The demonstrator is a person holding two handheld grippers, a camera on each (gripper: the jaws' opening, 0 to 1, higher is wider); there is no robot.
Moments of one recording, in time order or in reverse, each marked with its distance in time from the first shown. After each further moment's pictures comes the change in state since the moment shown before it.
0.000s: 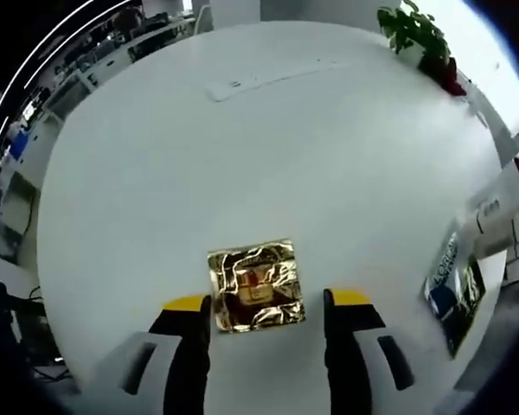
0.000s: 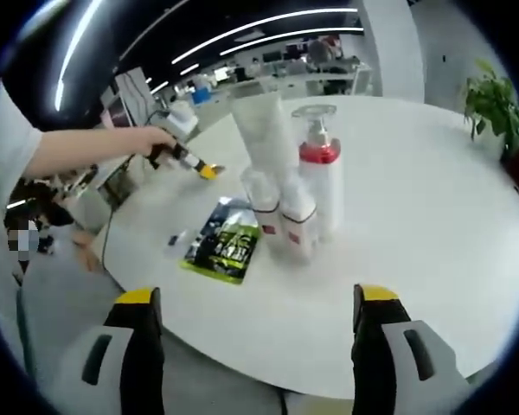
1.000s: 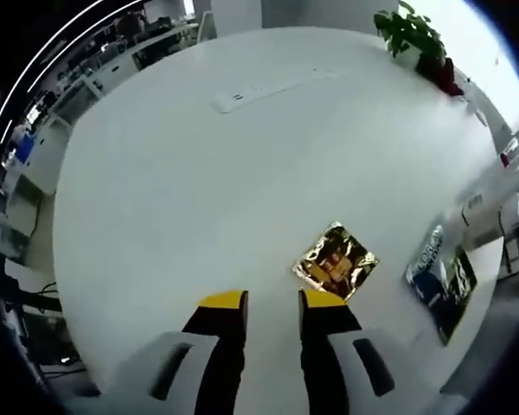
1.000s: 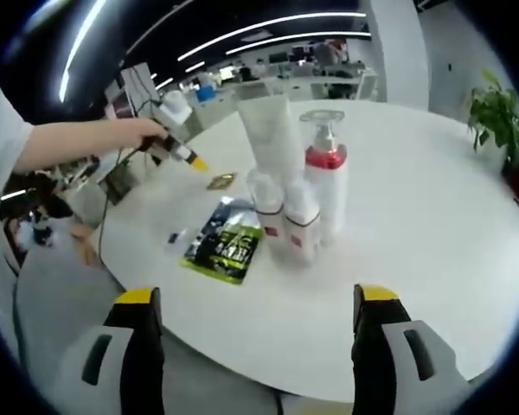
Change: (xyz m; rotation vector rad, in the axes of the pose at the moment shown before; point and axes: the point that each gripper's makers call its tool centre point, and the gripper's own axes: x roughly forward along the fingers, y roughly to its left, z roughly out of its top) left arm -0.064 -0.048 -0.021 0.028 -0.013 0.049; right arm 0.000 0.001 0.002 -0.046 -0.003 -0.002
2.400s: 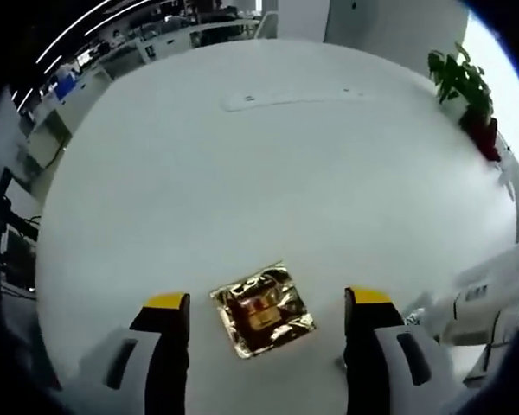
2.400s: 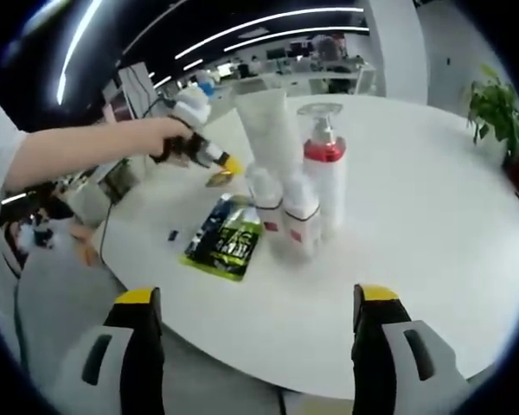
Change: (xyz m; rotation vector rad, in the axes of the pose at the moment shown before) left arm 0.047 -0.037 0.033 -0.340 -0.057 0.094; right arm 0.002 -0.001 -0.004 0.023 0.018 0.004
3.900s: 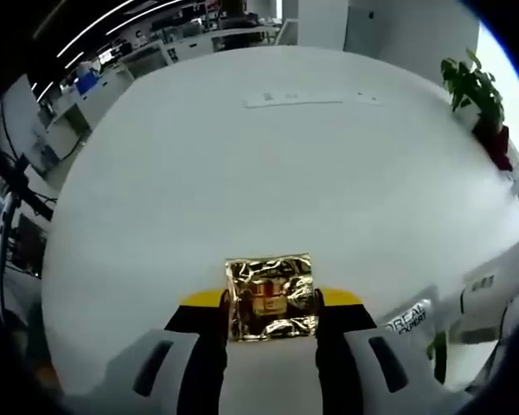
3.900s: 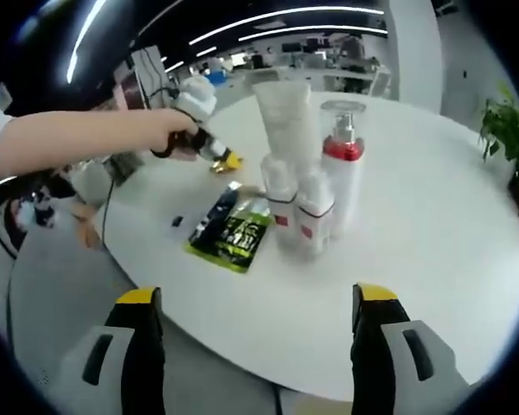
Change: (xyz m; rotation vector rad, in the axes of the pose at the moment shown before) left arm -0.020 0.008 -0.025 -0.059 -0.041 0.071; right arm 0.003 0.008 -0.004 -0.083 0.045 0.009
